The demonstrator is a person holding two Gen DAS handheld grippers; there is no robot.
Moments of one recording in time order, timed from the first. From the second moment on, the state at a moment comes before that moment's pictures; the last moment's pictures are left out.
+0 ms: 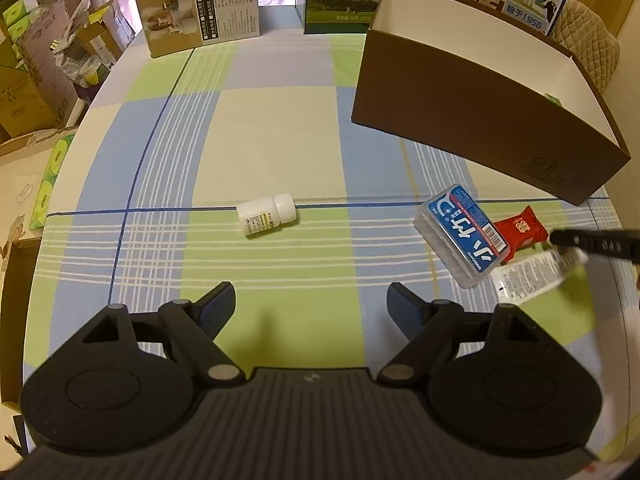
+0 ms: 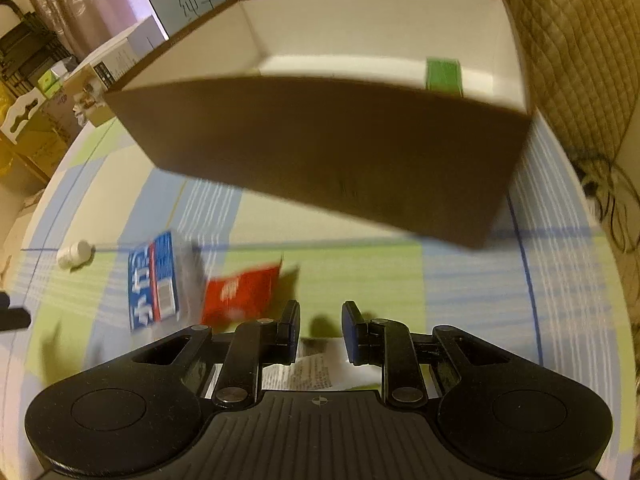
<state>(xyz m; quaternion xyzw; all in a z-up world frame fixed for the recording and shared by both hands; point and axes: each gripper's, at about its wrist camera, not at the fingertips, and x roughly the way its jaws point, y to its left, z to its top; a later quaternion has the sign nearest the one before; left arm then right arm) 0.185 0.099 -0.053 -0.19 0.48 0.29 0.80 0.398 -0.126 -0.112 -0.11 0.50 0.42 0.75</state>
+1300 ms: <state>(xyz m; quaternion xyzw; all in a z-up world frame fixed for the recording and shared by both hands) 0.159 0.078 -0.064 -0.16 0.50 0.26 0.81 0.281 -0.185 -0.109 -0.18 0.48 0.43 0.74</state>
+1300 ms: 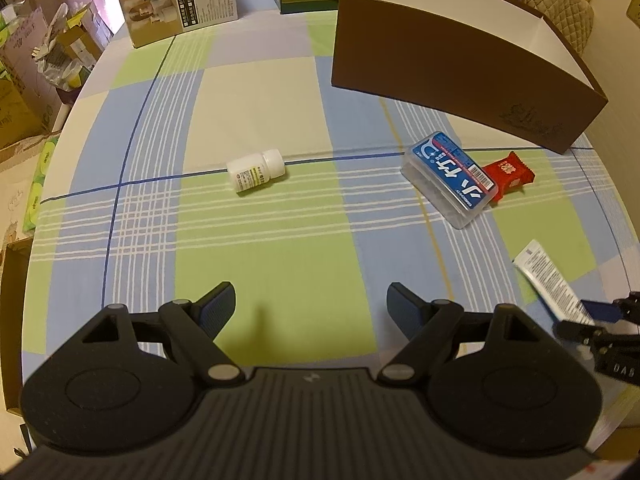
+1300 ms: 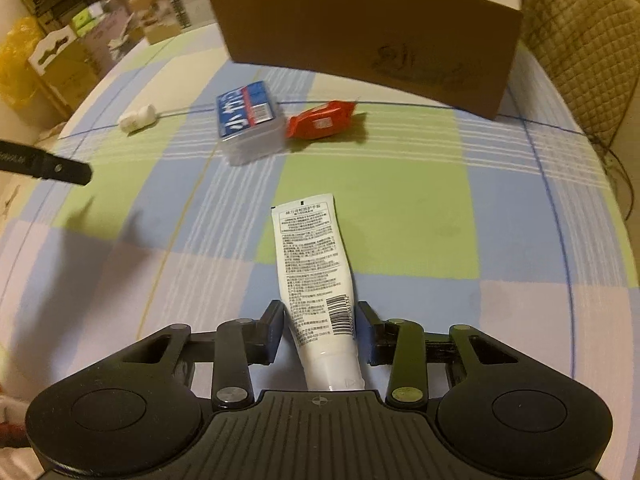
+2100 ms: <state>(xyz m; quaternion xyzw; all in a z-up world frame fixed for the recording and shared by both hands) 0.205 0.145 -0.096 -0.01 0.46 0.19 0.87 0.342 -0.189 -0.111 -0.13 0.48 0.34 0.80</state>
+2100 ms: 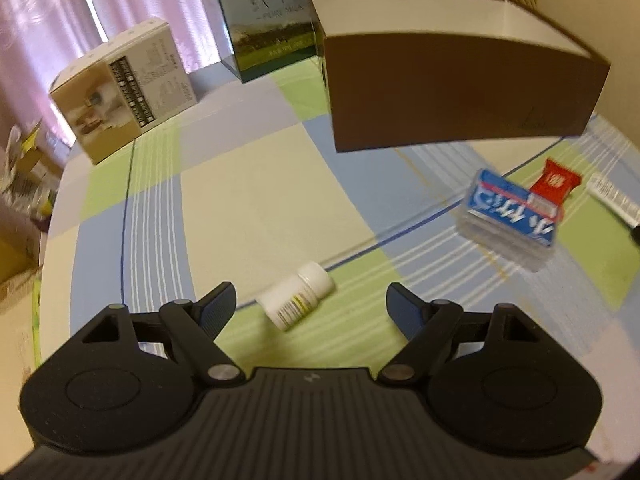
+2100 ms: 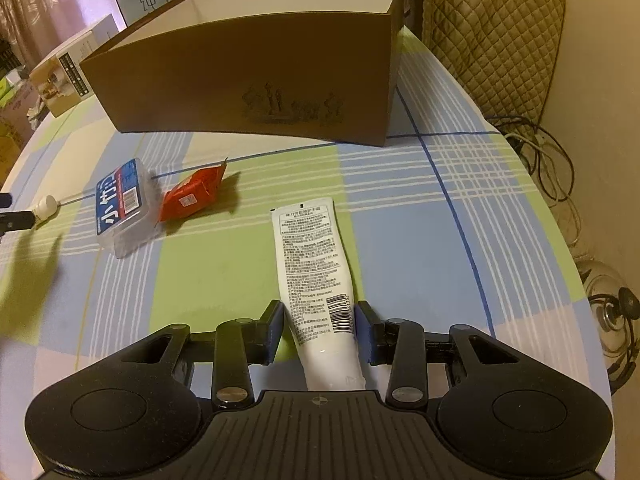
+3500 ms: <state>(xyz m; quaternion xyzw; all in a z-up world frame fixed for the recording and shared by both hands) 0.217 0.046 -0.115 -0.14 0.52 0.12 0.83 0.310 -0.181 -0.109 -0.18 0.47 0.37 0.78</state>
